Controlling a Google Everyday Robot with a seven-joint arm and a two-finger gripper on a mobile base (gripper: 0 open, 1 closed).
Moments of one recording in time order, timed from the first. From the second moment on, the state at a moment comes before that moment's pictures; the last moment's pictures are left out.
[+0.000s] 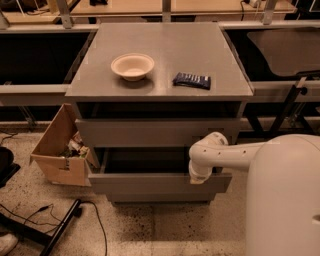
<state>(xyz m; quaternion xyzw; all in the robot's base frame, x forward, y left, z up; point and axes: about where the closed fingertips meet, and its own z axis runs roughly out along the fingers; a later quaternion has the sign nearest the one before) 0.623 -0.154 0.441 -0.69 0.72 -0.05 0.09</state>
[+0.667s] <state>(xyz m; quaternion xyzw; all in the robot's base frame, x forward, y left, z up) 0.603 -0.167 0.442 -0.68 0.73 -0.04 0.07</state>
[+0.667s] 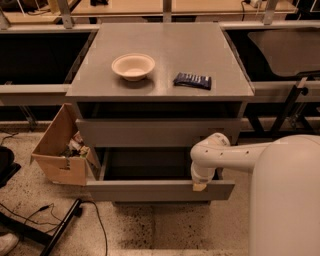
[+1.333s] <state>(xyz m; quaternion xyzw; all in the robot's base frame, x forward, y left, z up) 0.581 -0.177 0.440 -0.68 0.73 -0.03 0.05</state>
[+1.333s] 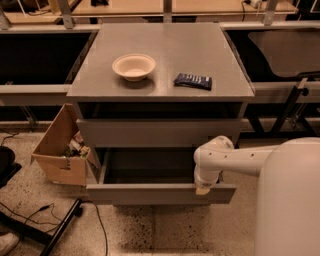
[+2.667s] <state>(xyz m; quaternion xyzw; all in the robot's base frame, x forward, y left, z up) 0.546 -0.187 0.443 -0.67 0.74 -0.01 0.02</state>
